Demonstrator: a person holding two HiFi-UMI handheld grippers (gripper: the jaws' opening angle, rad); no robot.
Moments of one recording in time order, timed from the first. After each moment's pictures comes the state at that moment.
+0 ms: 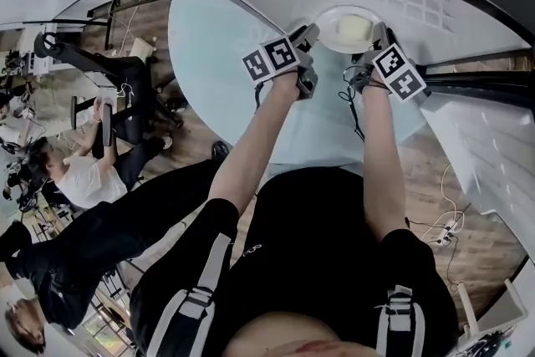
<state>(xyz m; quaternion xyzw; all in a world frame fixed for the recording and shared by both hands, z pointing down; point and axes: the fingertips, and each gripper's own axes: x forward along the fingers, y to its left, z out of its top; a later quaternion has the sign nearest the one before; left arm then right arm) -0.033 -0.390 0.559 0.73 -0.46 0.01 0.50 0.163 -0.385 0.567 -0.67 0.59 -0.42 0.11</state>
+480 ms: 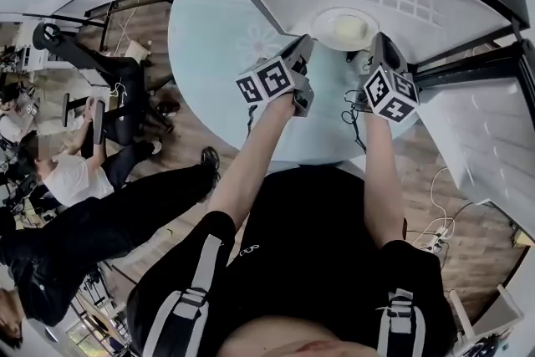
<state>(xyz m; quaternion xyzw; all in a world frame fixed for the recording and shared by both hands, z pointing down) -0.040 -0.352 0.502 0.78 -0.43 -0.06 0.45 0.134 -0.354 0.493 -0.66 0.71 -0.25 0.03</state>
